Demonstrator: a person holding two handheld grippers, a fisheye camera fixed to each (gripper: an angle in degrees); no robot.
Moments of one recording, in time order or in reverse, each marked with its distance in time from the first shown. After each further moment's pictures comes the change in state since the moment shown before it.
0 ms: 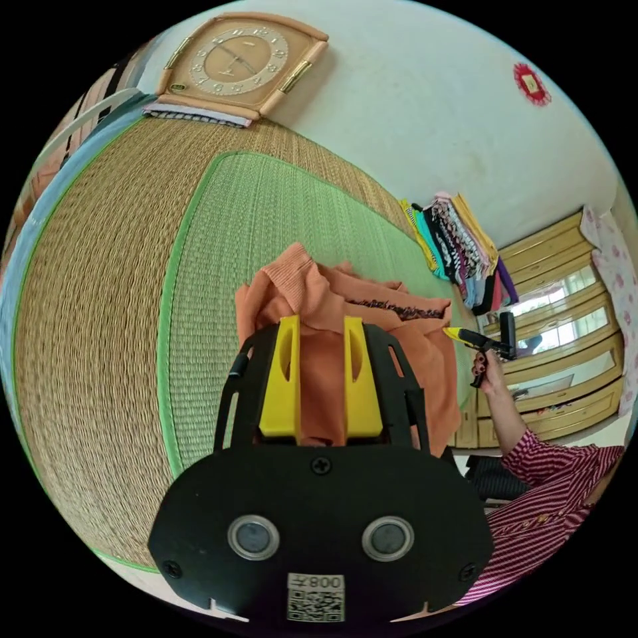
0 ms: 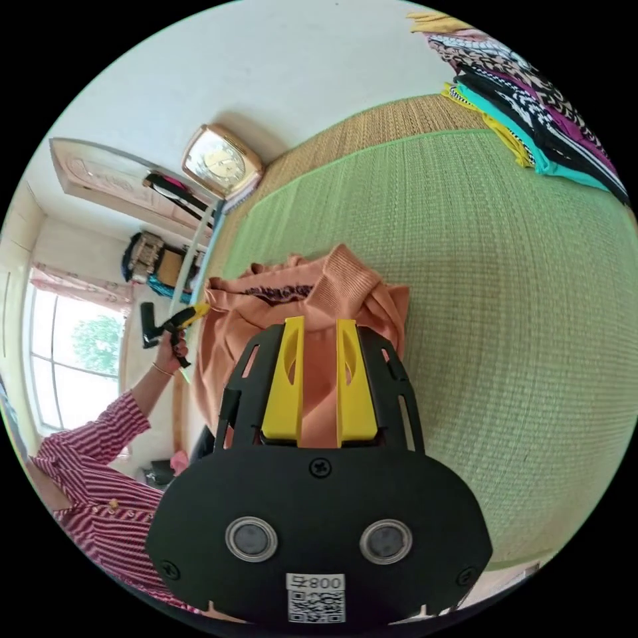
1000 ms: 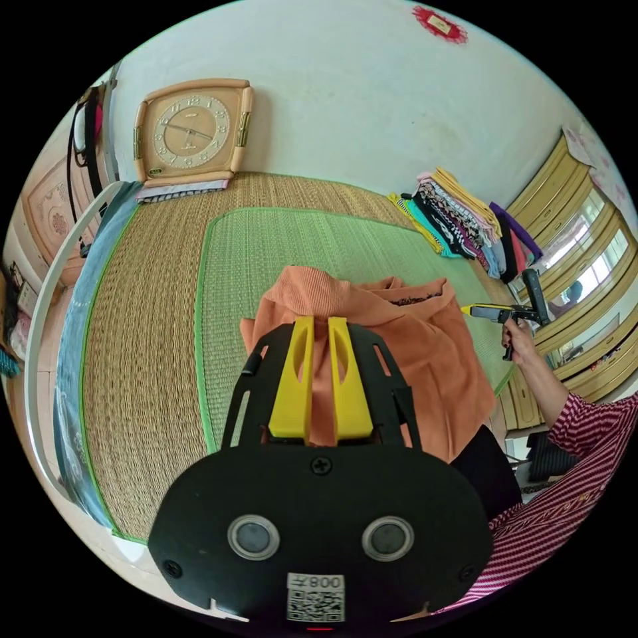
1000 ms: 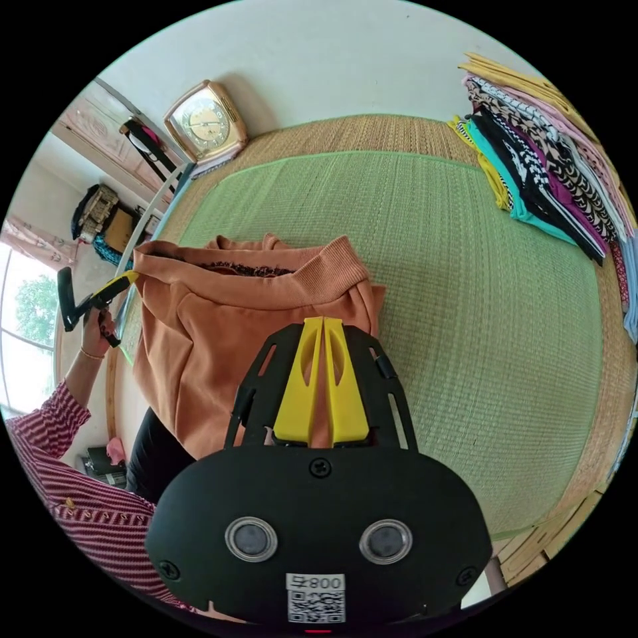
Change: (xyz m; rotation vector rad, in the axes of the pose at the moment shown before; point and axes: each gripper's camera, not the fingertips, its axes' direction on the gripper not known) left arm 0.053 0.082 0.027 0.118 -0.201 0.198; right arm 0.017 0.057 0.105 0.006 0.262 -0.115
